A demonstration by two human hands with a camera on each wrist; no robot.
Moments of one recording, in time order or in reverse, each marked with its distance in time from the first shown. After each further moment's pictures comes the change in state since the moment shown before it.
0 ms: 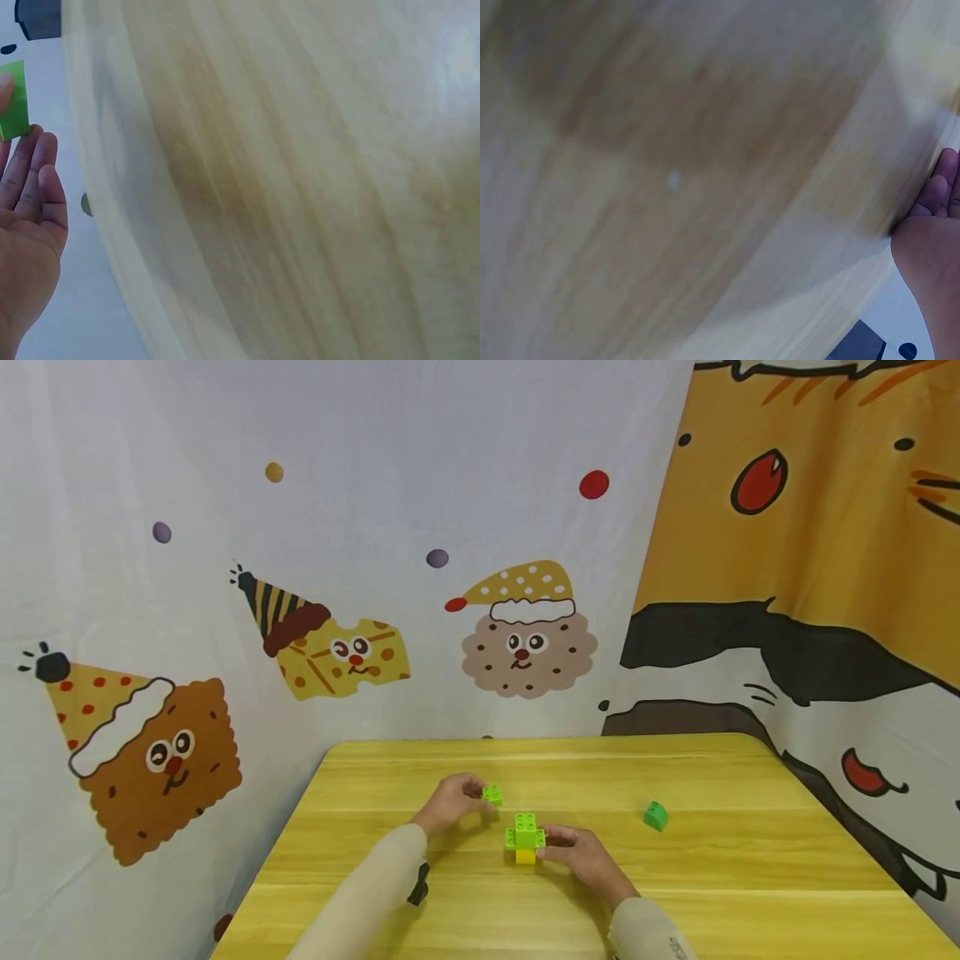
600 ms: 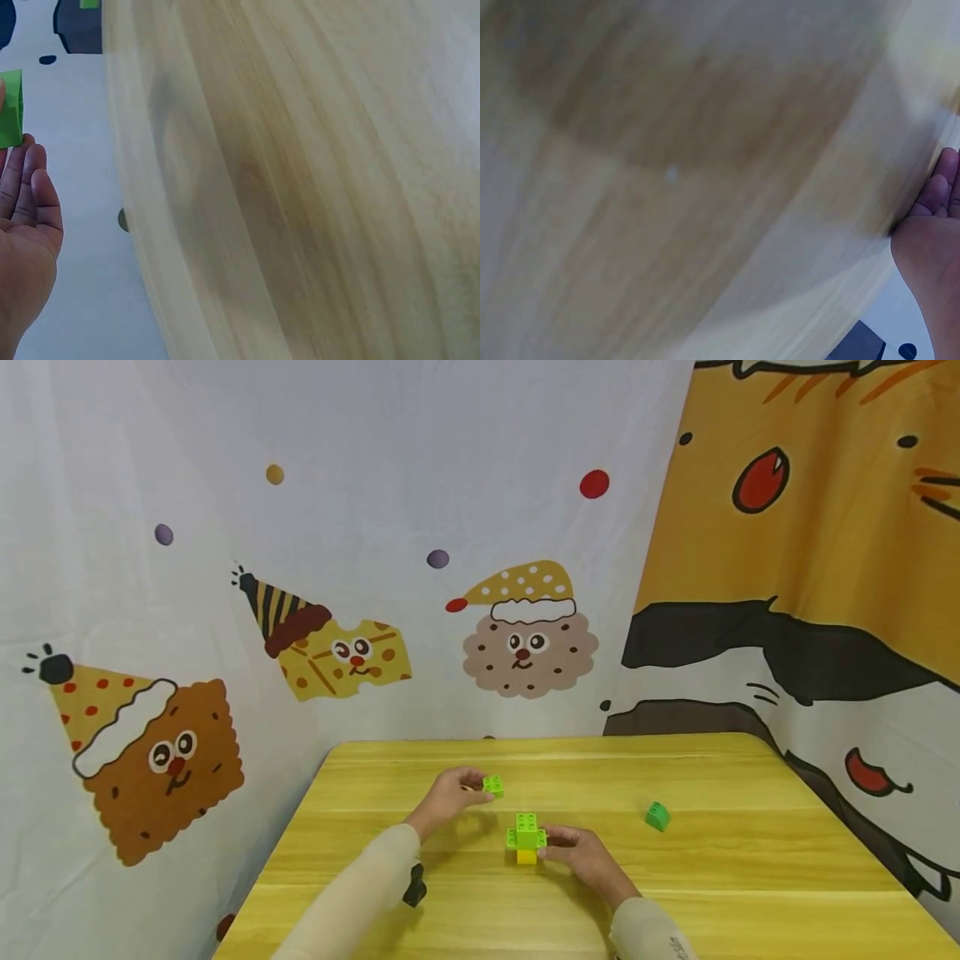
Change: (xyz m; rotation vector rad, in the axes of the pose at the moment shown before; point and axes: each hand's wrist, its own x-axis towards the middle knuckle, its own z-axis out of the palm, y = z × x) left_hand -0.008 0.023 -0.009 -0.015 0.042 -0.001; right_hand 0.001 -0.001 0.000 -0.004 -0.005 -0.008
